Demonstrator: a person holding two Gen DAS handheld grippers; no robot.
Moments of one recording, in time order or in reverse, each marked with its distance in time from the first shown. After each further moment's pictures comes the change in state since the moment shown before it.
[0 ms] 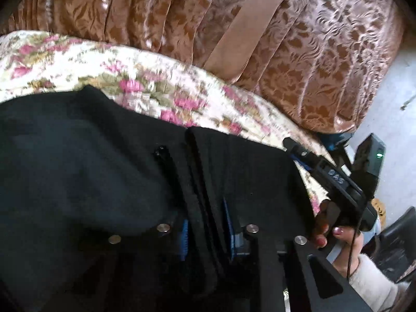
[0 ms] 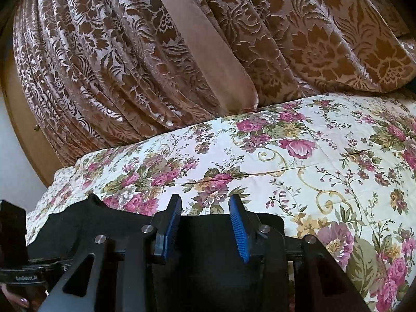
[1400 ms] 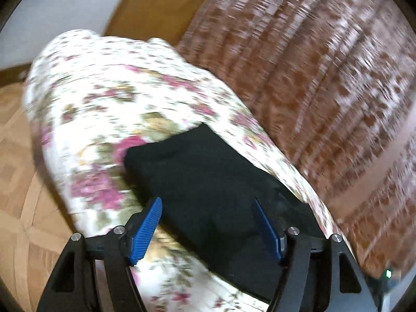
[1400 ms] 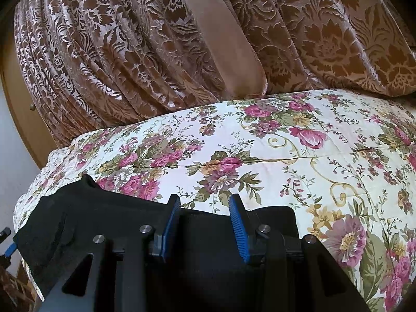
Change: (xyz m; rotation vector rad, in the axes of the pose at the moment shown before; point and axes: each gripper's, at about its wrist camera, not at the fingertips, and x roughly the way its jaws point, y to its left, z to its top) left arm -0.217 0.176 -0.102 -0.611 -0.578 0.520; right arm 0.022 0.018 -0.012 -0.066 0.081 -0.037
